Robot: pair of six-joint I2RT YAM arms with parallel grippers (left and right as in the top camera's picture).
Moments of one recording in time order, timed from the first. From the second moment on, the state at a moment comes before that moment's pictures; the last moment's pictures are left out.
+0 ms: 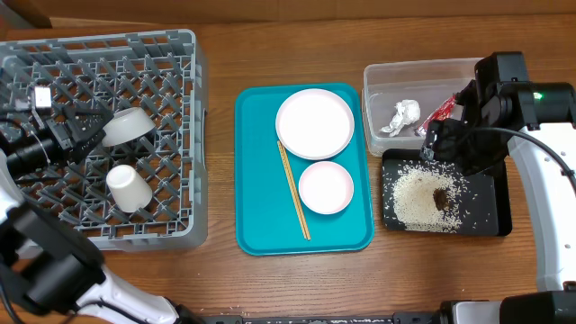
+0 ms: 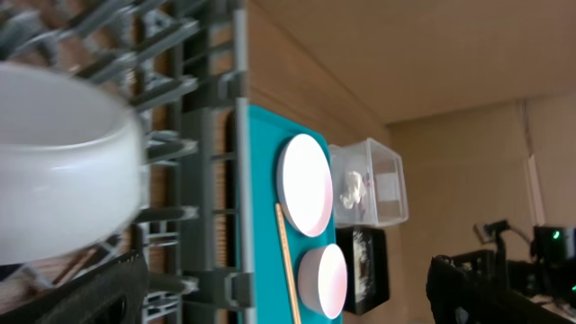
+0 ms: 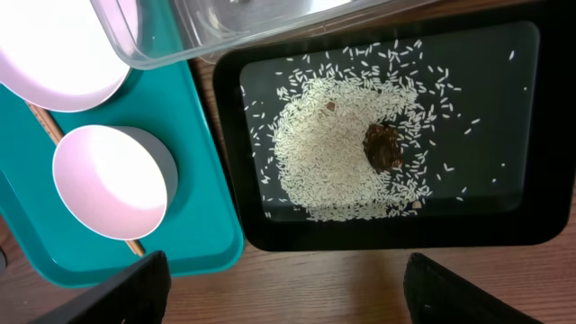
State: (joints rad) left arm 0.75 1.93 1.70 -1.39 1.14 0.46; right arm 0.01 1.54 1.55 -1.45 -0.13 0.22
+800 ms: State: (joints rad) left arm -0.66 1.92 1.70 -1.21 0.26 0.15; right arm -0.16 1.54 1.55 -1.46 0.06 0.42
